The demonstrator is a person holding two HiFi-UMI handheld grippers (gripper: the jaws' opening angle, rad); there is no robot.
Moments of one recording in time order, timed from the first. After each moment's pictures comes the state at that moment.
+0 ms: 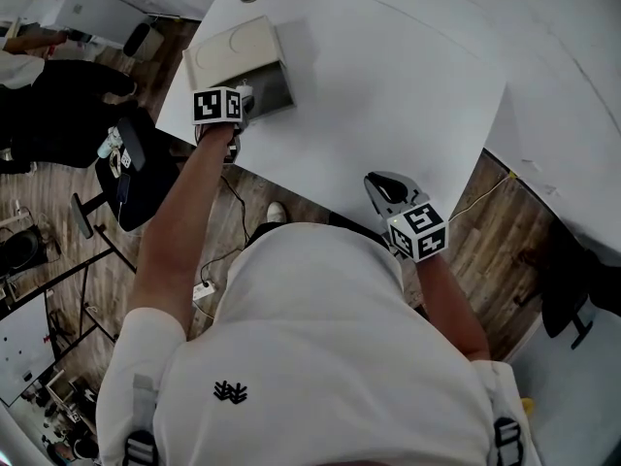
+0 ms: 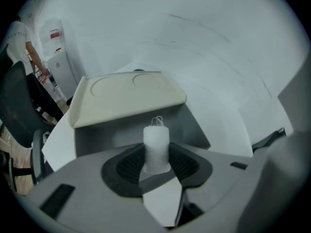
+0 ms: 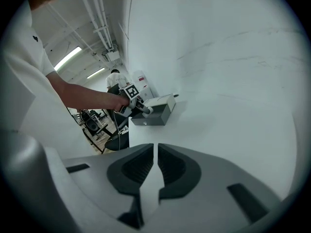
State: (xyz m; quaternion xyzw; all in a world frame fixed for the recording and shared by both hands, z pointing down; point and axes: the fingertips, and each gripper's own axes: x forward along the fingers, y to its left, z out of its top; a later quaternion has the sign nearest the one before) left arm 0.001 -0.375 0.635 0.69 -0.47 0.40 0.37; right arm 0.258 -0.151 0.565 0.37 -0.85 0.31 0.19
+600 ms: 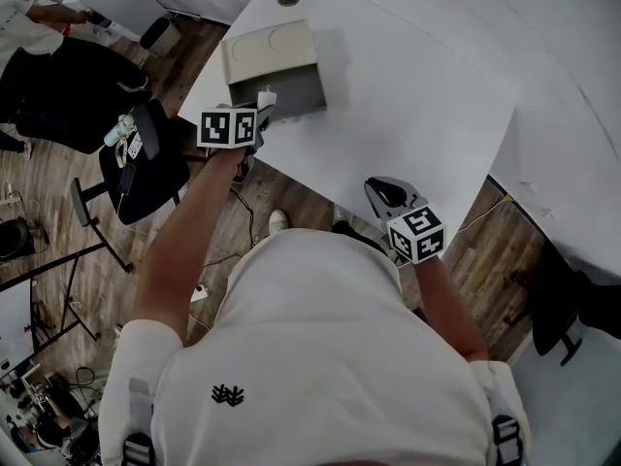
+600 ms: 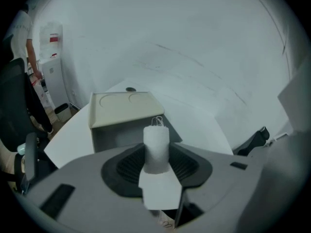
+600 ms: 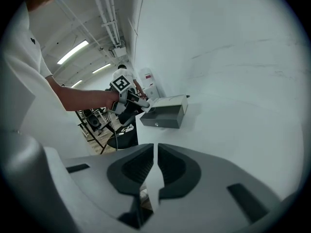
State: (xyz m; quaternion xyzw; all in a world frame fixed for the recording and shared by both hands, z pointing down) left arm 0.004 -0.334 0.569 0.78 -0.43 0.30 0.35; right arm 0.207 -0.151 0.554 0.35 -0.87 0.28 0.21
